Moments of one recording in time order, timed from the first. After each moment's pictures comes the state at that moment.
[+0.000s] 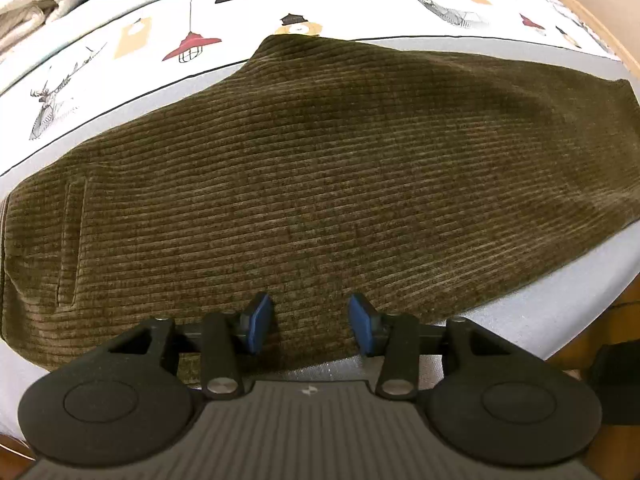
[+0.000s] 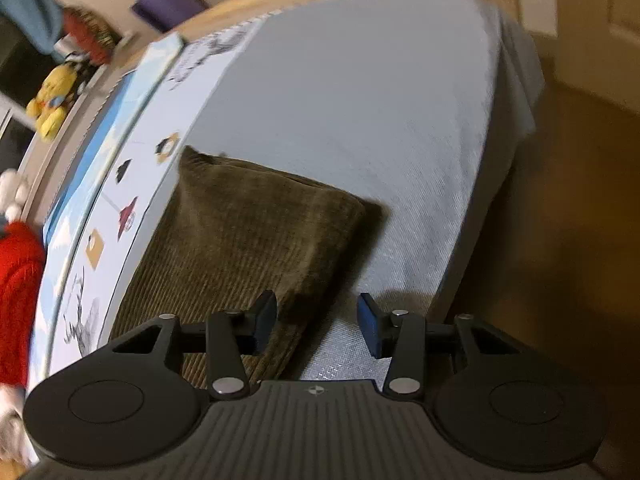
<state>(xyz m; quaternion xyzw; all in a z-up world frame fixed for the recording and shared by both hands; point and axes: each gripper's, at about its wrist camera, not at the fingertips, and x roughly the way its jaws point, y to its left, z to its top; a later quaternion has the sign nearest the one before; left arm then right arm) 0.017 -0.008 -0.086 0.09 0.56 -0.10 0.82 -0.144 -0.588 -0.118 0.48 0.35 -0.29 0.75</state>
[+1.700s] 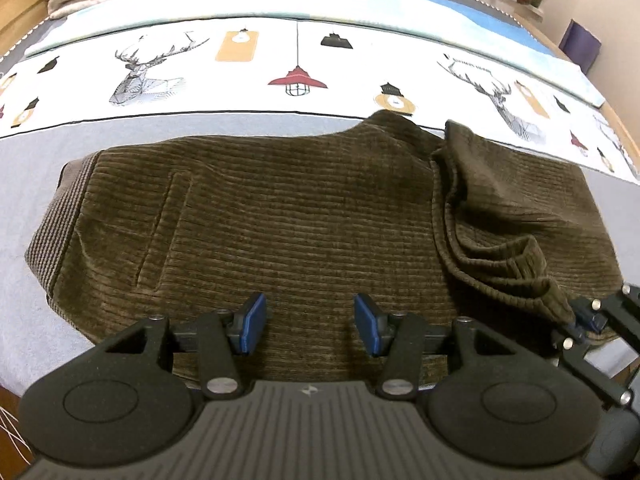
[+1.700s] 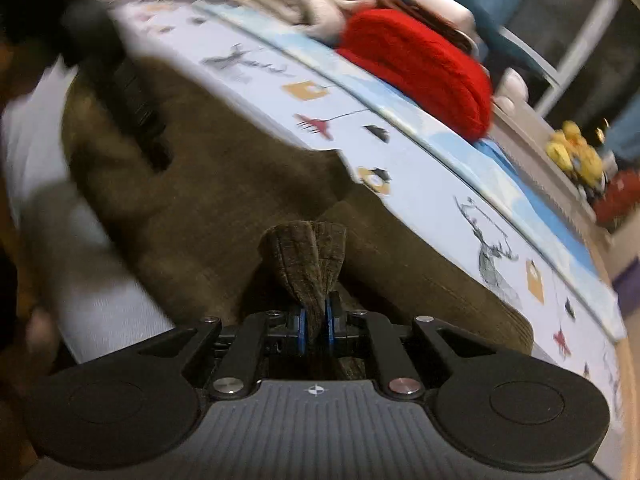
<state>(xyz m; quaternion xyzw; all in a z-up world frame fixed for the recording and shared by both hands) 0.014 0.072 -0.045 -0.05 0.51 -0.02 0.86 -0.090 -0.092 -0.068 -0.30 0.30 0.19 0.88</state>
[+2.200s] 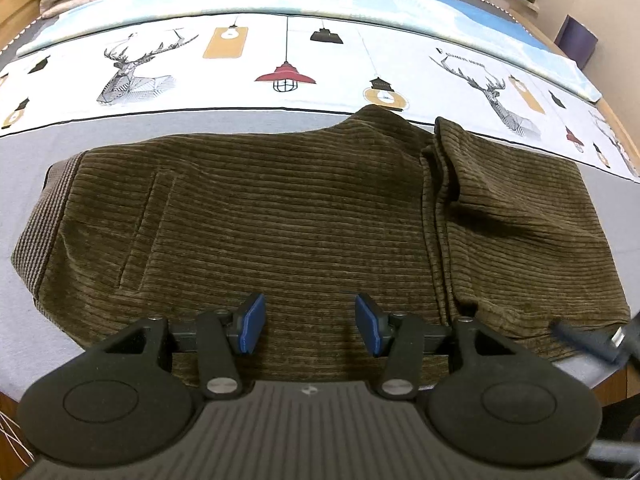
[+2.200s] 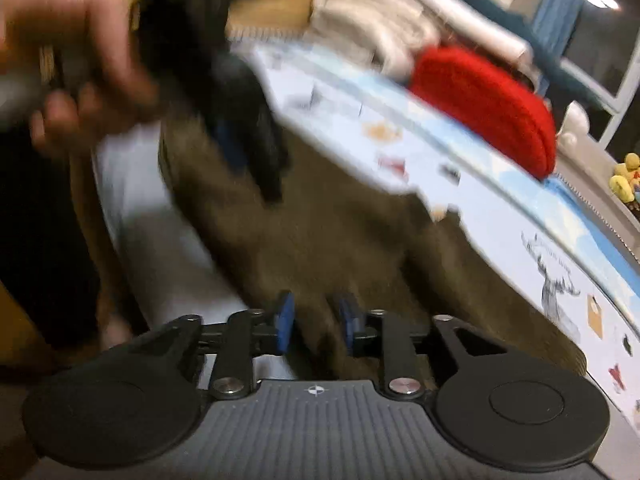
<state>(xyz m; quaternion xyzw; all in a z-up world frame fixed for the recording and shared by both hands) 0.019 0.060 -0.051 -0.04 0.52 -0.03 0.85 -0.118 -0.111 -0.041 -0.20 0.27 0.31 0.89</state>
